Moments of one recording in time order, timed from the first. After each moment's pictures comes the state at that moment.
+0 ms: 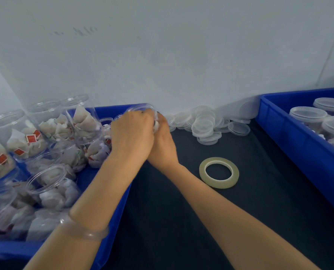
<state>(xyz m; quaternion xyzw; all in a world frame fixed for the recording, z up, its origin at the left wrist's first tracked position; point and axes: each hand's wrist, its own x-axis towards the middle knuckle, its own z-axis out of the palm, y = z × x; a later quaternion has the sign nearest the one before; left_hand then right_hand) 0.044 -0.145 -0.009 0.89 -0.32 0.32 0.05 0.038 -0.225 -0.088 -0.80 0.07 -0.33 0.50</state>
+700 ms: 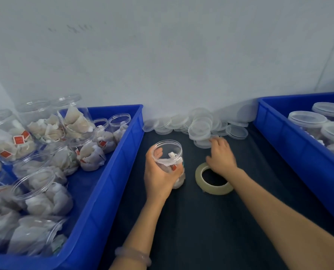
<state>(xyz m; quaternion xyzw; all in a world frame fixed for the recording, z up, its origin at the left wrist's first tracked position) 0.038 -0.193 -0.167 0.77 -0.22 0.07 0.59 -0.011 -0.397 -0.157 -0.93 0.27 -0.17 0.18</state>
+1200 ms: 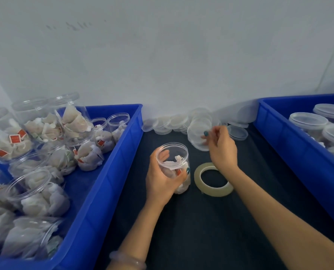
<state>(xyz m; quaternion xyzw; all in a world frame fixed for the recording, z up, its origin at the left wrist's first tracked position) 0.034 -0.193 -0.175 0.76 -0.27 0.03 0.60 -0.022 -0.373 -0.124 -0.79 0.25 -0.39 0.40</state>
